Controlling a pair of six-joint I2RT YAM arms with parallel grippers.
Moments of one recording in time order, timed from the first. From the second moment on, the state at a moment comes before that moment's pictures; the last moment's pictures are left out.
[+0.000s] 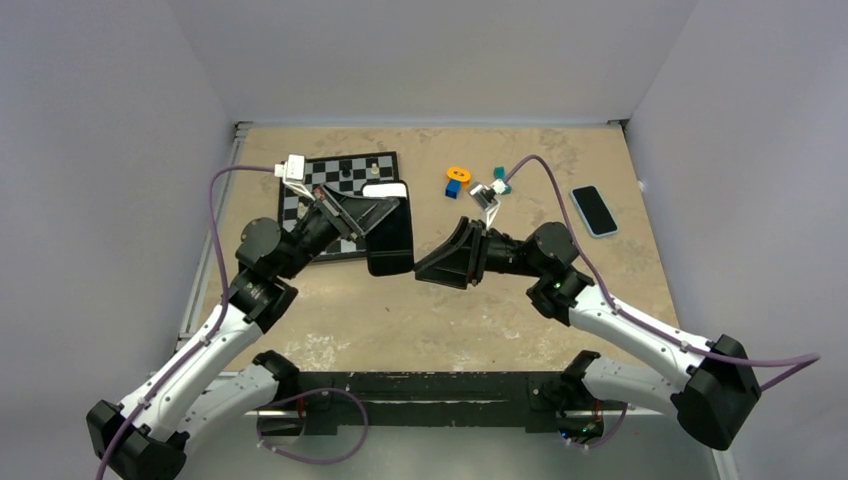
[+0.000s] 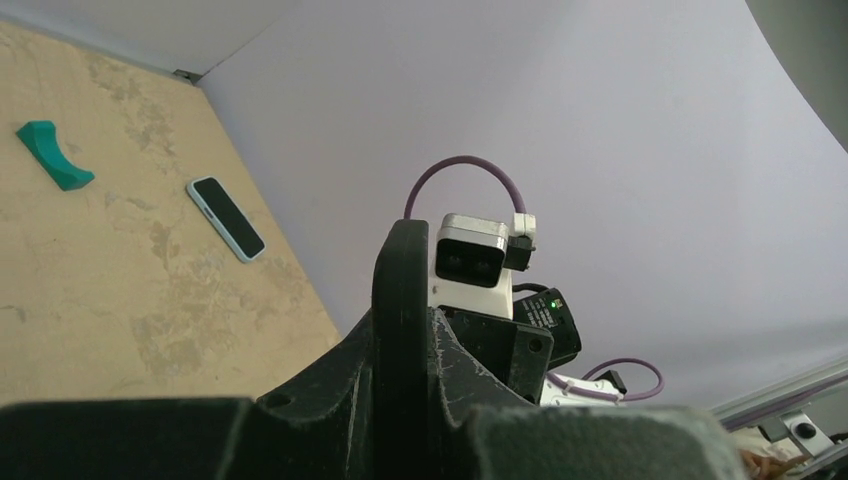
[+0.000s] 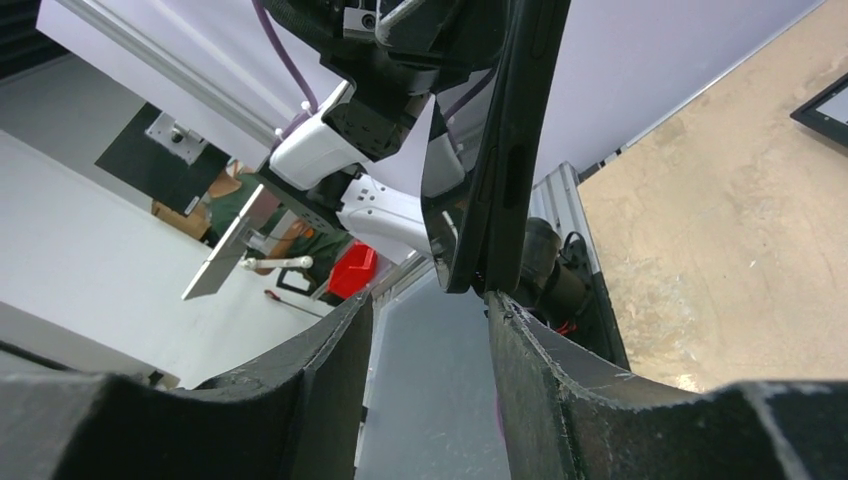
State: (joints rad) left arm -0.56 0.83 0.75 0.32 0.28 -1.11; right arm 0.76 1.05 0.68 0.63 -0.73 1.04
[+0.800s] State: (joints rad) left arm -0.57 0.72 0.69 0.28 0.12 -1.14; right arm 0.83 1.05 0.68 0.63 -0.64 1.01
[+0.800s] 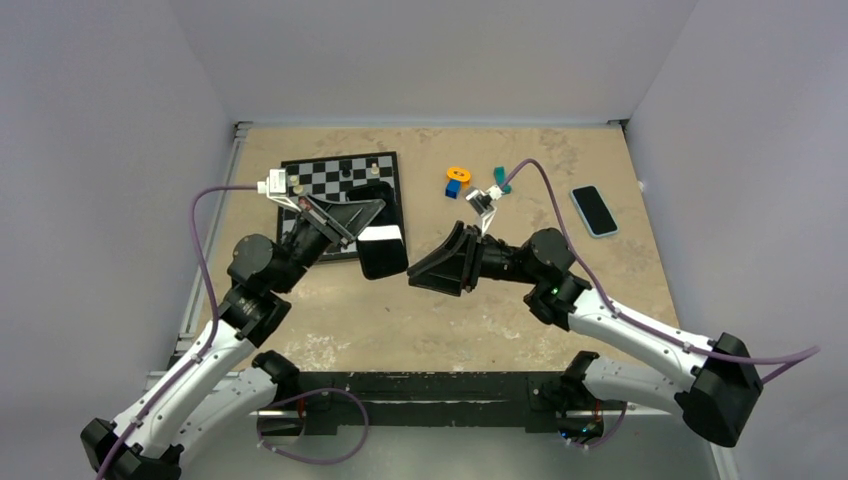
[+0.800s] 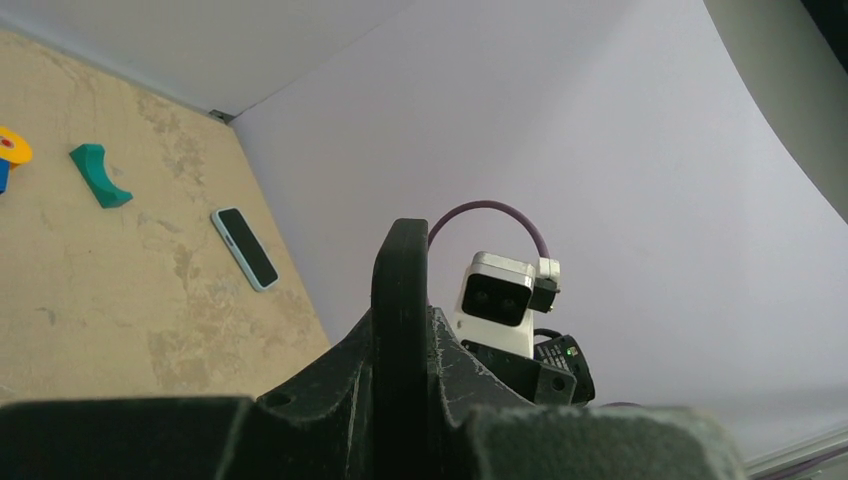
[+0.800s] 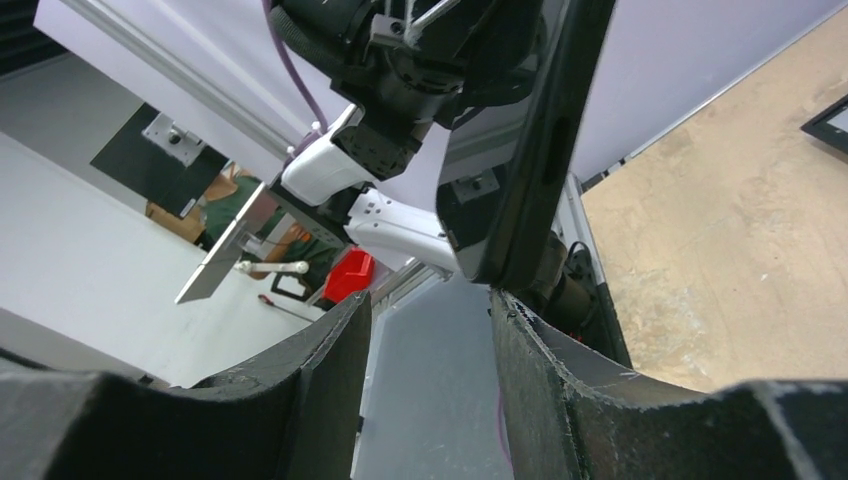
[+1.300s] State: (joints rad) left arm -0.58 0.71 0.69 0.27 0.10 -1.12; right arm 0.86 1.05 0.68 0.64 -0.65 1.01
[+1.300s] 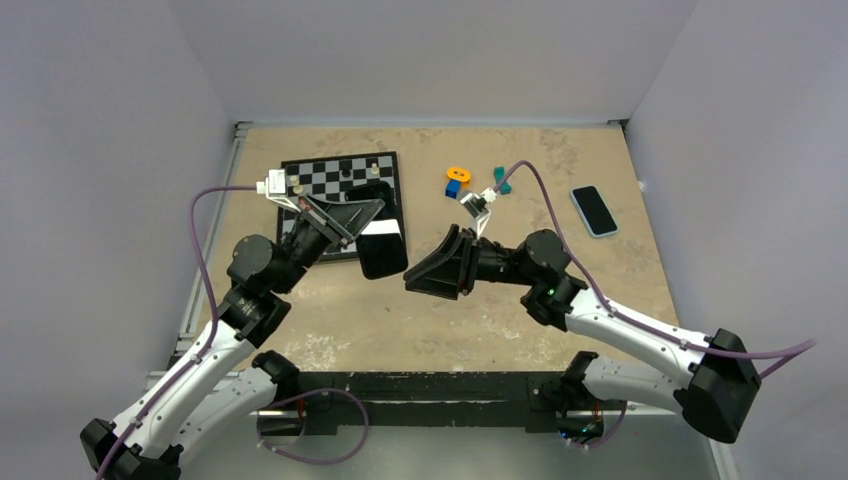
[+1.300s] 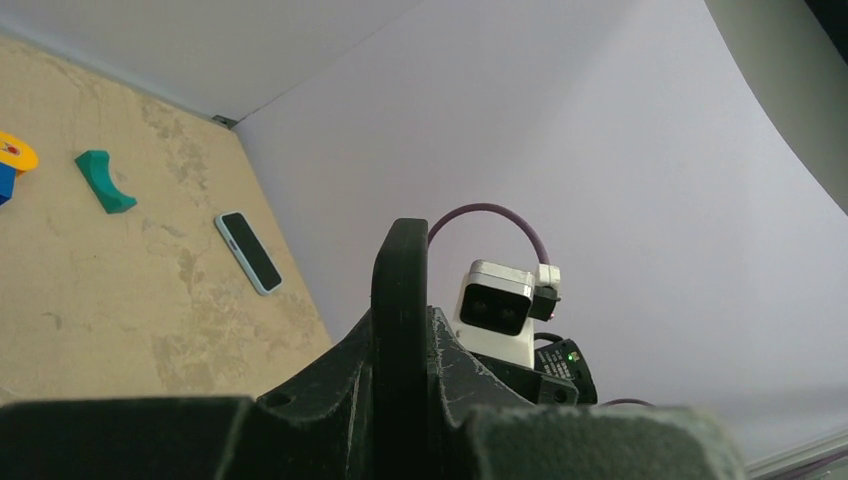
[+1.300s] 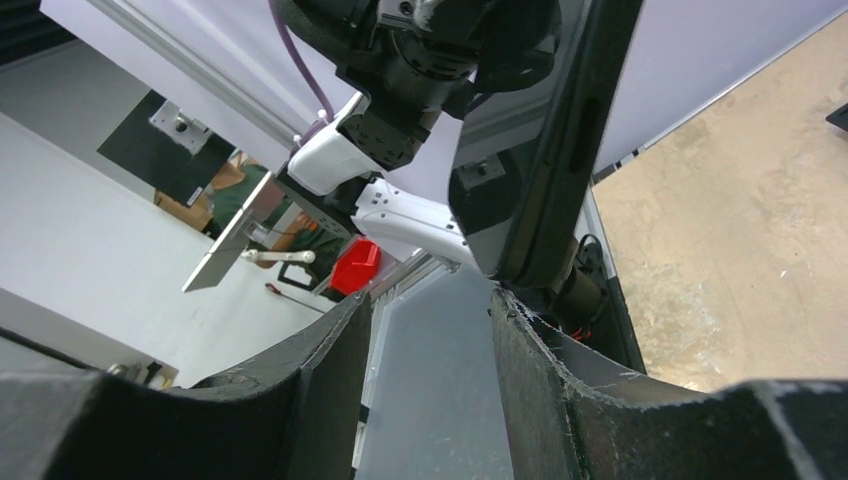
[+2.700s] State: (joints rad) left arm -0.58 0.71 0.65 0.32 0.12 -1.15; right arm 0.85 1.02 0.69 0.62 -0.65 0.99
